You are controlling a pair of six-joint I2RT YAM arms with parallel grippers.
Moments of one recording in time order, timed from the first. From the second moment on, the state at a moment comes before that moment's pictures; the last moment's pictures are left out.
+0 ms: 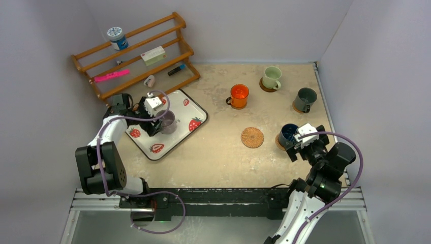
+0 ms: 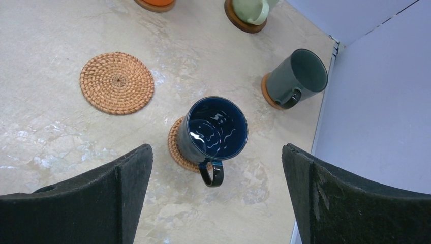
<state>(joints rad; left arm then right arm) 0.22 1.42 0.88 -0.49 0.75 0.97 -0.60 0.30 0.72 -0.89 -0.84 -0.76</state>
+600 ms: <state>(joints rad) 0.21 1.23 0.81 -0.16 0.44 0.56 -0.60 0.30 0.72 -0.89 -0.84 -0.77</state>
